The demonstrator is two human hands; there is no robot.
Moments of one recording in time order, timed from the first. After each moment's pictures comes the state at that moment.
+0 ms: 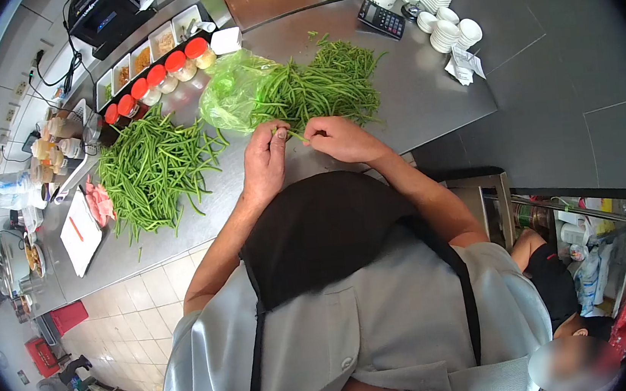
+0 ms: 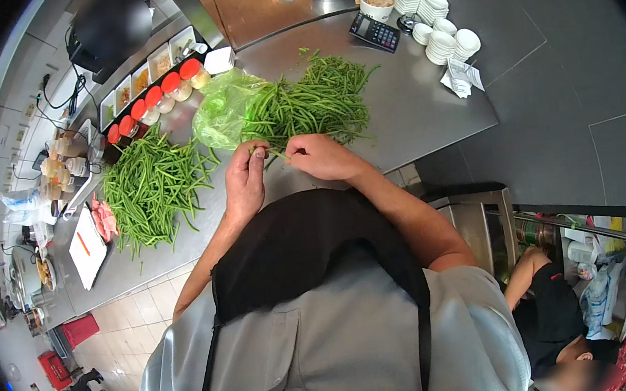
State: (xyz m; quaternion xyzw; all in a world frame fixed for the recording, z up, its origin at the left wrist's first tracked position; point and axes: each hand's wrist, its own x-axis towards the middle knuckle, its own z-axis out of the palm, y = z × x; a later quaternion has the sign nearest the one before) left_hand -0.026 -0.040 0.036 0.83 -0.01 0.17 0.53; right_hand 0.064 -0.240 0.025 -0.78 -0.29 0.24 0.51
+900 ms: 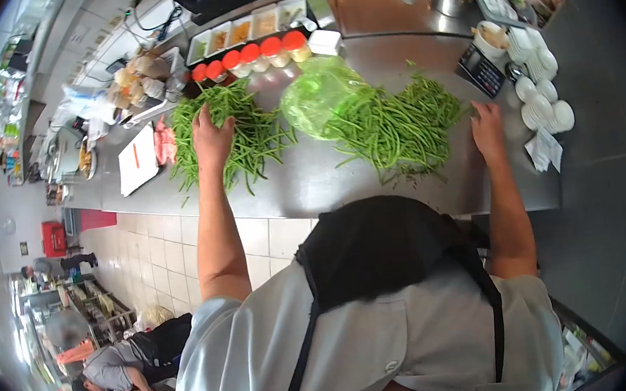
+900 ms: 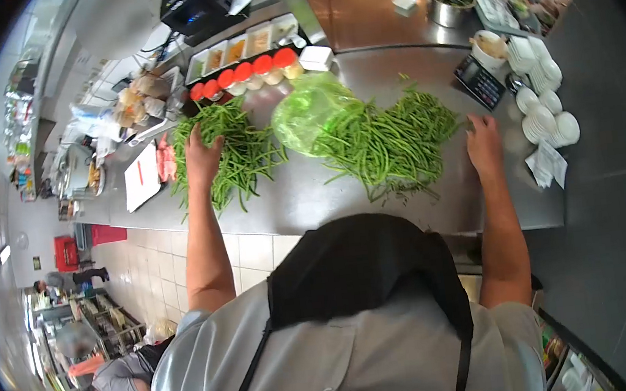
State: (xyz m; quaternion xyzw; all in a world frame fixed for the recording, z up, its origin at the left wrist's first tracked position) left_hand -0.034 0.179 0.052 0.91 0.25 0.34 -0.04; right_hand 0.278 -0.397 -0.073 -0.93 -0.21 -0.11 0.28
